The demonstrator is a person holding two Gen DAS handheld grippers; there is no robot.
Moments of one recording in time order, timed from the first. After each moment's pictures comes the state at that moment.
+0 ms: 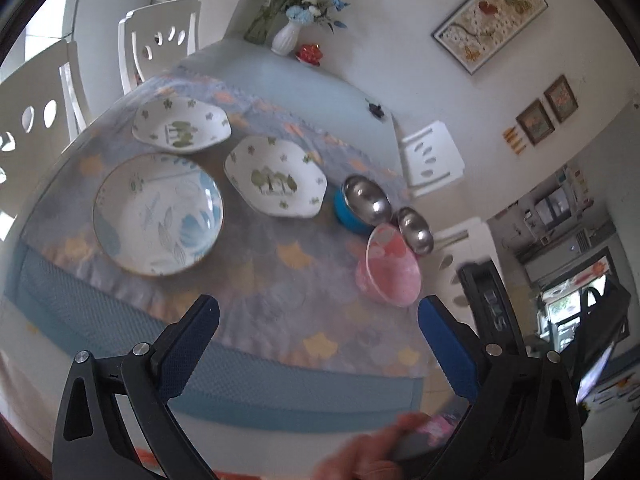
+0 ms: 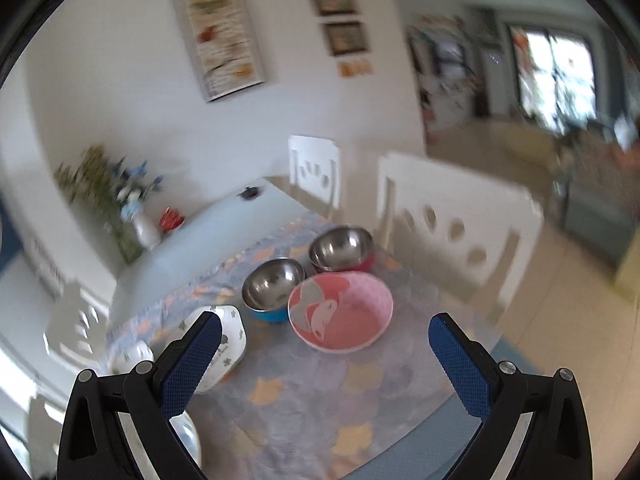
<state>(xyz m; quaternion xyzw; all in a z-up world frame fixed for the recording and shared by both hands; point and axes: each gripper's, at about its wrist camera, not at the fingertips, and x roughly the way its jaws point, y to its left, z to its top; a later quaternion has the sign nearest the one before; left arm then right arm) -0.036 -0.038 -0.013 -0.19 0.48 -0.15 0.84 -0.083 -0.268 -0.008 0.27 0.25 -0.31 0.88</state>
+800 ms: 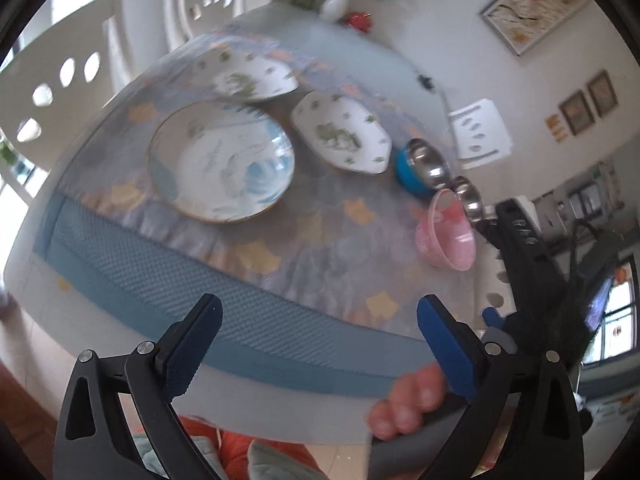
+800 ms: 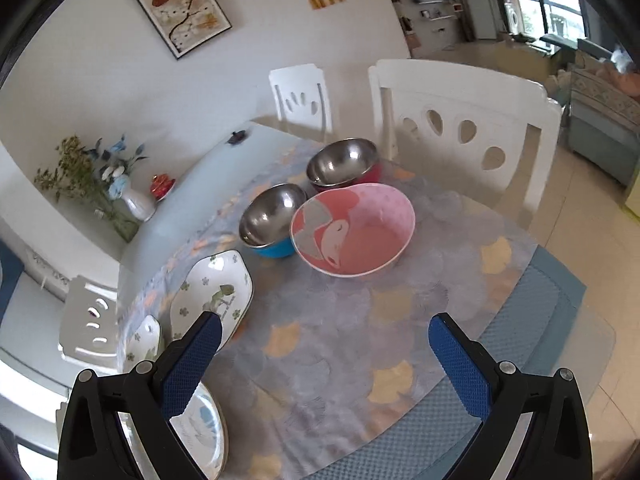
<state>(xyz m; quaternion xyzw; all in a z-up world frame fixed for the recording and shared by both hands) -0.044 0.012 -0.059 -0.20 0.54 -0.09 0.81 -0.052 -0.272 -0.053 0.33 0.35 -0.29 0.83</state>
